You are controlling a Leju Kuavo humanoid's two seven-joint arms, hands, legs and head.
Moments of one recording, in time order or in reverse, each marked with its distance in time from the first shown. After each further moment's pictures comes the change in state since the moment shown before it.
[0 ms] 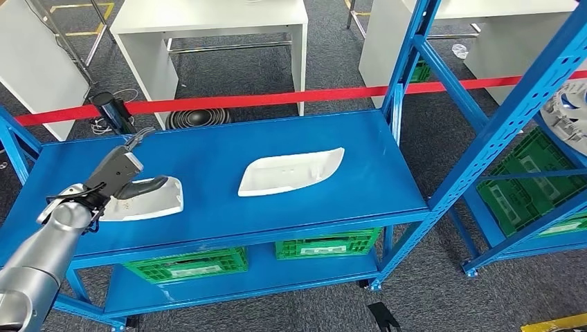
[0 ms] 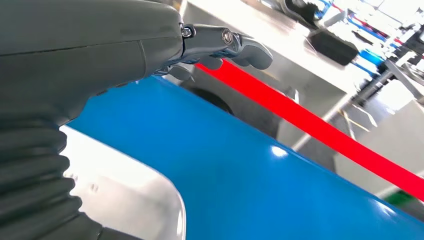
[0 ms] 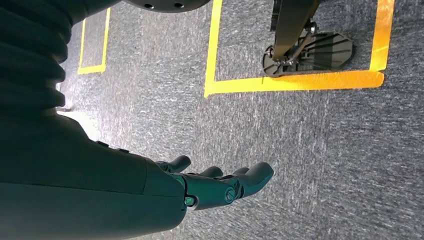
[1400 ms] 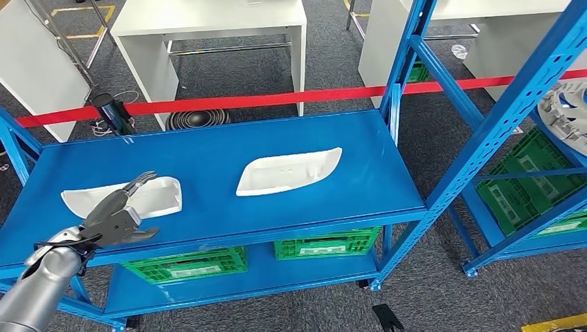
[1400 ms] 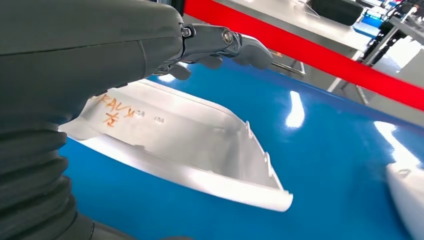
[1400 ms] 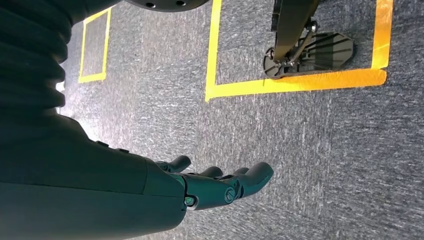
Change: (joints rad) left arm 0.250 0.134 -0.057 -0.275 -0.076 0.009 0.010; right arm 0.001 -0.002 -0.050 0.000 0.009 0.011 0.001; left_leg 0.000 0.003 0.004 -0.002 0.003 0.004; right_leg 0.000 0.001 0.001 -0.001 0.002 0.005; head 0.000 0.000
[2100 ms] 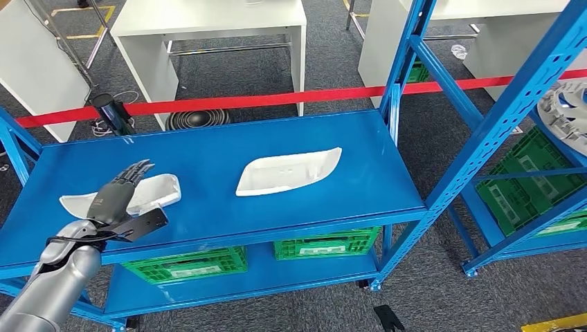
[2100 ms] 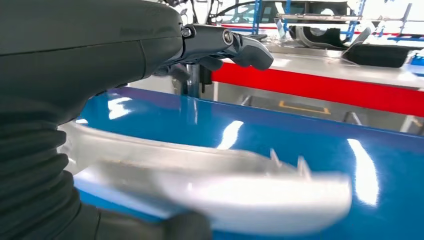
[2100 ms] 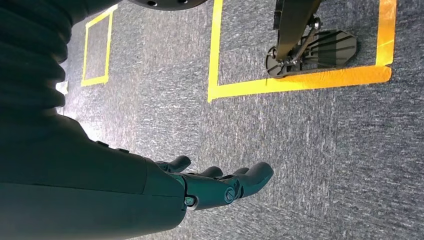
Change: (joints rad) left arm -0.039 -0.046 -0.079 0.063 -0.233 0.343 0.175; right arm 0.000 0.000 -0.024 0.000 0.014 -0.003 0.008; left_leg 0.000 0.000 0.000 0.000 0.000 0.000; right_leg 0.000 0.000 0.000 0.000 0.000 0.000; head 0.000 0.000
